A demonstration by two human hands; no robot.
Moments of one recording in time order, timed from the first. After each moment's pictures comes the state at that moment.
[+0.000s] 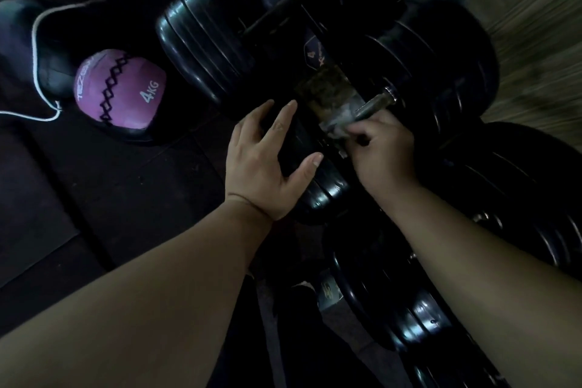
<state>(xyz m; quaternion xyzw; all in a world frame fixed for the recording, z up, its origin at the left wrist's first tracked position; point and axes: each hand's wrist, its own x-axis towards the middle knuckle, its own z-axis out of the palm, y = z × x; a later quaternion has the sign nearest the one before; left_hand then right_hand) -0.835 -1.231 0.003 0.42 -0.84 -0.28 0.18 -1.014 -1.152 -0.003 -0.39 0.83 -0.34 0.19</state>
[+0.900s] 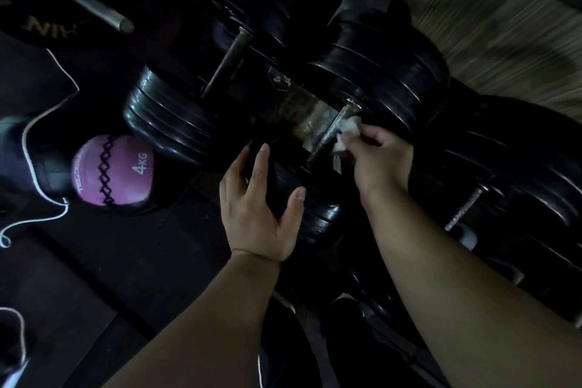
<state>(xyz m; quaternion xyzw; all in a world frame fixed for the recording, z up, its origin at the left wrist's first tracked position) -0.834 -1.234 0.001 0.40 -0.86 -0.27 0.18 -1.007 -1.164 0.007 0.13 0.75 -0.59 0.27</state>
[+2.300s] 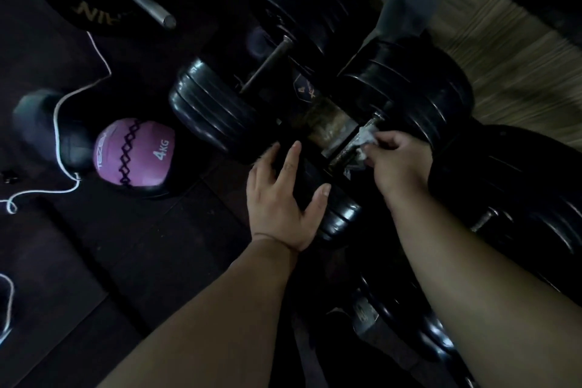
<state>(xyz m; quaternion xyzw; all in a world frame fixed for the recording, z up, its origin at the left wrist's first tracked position) -0.831 -1.231 0.001 0.41 -0.85 -0.28 0.18 -1.018 -1.167 0.002 -0.01 0.86 -0.46 0.24</state>
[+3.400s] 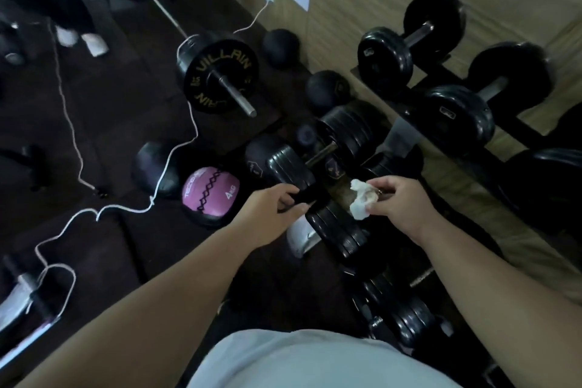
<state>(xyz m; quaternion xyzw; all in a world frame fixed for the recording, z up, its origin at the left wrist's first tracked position) -0.711 -1.305 0.241 0.40 -0.81 -0.43 0.02 -0.955 -1.151 0.265 -0.29 0.79 -0.39 0.37</state>
